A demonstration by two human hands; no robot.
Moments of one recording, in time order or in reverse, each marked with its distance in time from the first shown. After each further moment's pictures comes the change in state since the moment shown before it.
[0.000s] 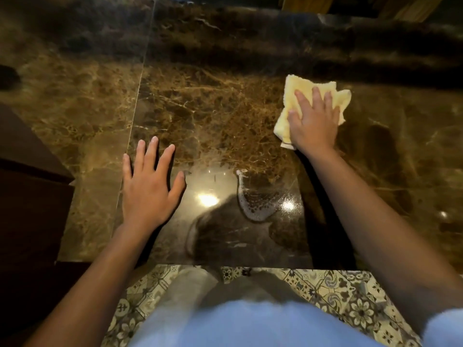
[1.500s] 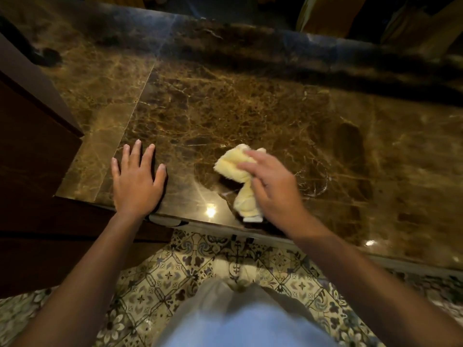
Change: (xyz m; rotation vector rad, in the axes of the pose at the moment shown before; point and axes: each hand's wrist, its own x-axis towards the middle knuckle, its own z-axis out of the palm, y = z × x) left_hand -0.076 0.030 0.010 0.000 0.042 -0.281; right_hand -0.199 0.025 -0.041 0.545 -0.040 -0.579
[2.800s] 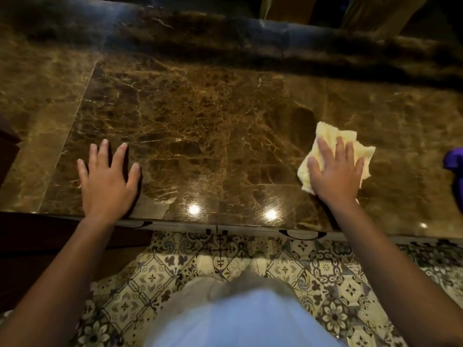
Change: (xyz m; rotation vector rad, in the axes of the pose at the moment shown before) left_hand -0.007 0.040 0.009 0.004 0.030 0.083; right_hand -0.062 0.171 -0.105 -0.619 0.038 0.684
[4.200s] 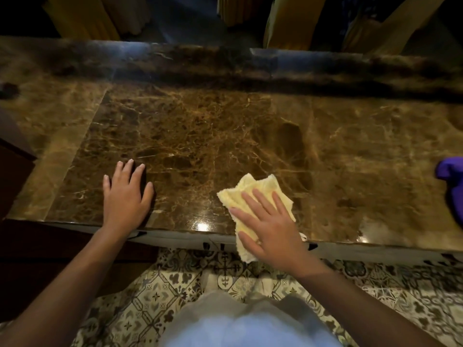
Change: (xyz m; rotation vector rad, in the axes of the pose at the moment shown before) left_hand -0.018 0.040 0.007 0.000 0.021 0.089; right_hand -0.104 -0.033 0.025 0.049 -0.064 -0.792
